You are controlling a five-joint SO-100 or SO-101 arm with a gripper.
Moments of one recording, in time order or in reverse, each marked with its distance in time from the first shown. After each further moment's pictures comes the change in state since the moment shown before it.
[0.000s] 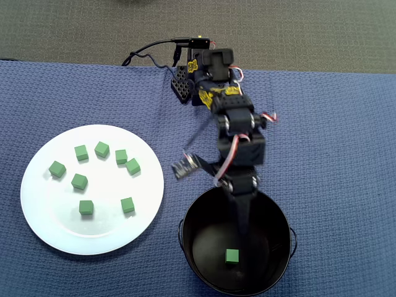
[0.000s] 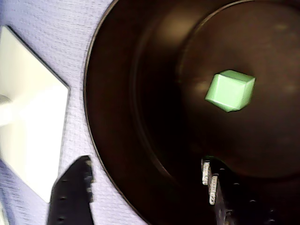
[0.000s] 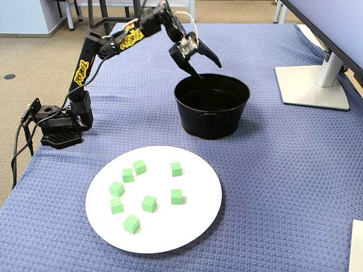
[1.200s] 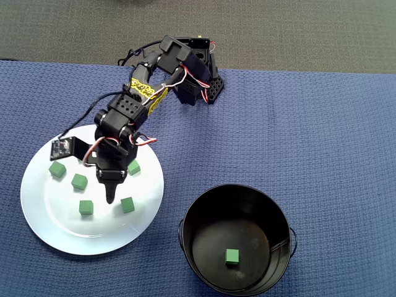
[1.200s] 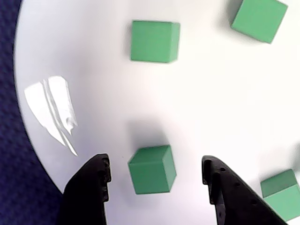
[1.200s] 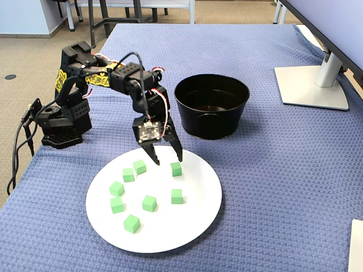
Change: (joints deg) arm 39.5 -2.7 25.8 -8.3 -30.3
